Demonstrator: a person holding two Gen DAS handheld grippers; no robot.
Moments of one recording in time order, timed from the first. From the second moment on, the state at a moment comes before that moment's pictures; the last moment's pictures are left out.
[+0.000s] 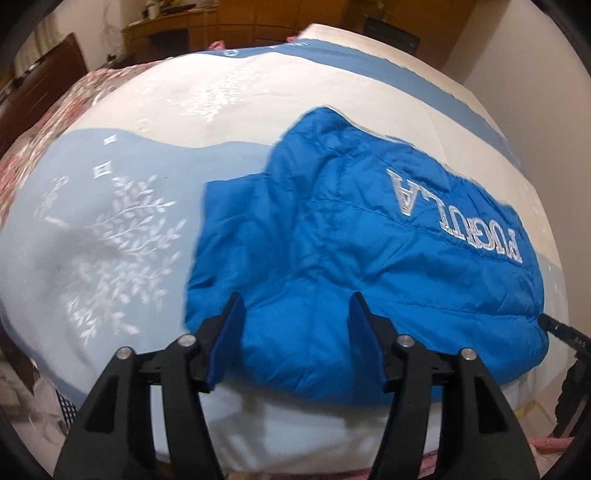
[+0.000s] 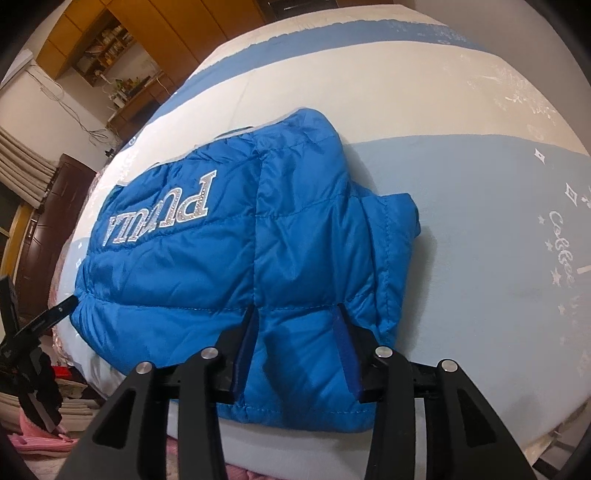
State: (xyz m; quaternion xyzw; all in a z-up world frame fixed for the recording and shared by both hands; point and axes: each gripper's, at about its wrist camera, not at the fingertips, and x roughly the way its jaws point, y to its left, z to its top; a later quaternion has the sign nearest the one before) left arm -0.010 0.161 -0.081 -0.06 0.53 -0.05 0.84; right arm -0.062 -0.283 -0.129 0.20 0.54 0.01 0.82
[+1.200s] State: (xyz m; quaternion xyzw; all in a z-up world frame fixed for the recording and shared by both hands) left arm 0.050 0.202 -0.124 -0.17 0.58 -0.09 0.79; right arm -0.046 -0.278 -0.147 0.19 0.59 -0.01 0.78
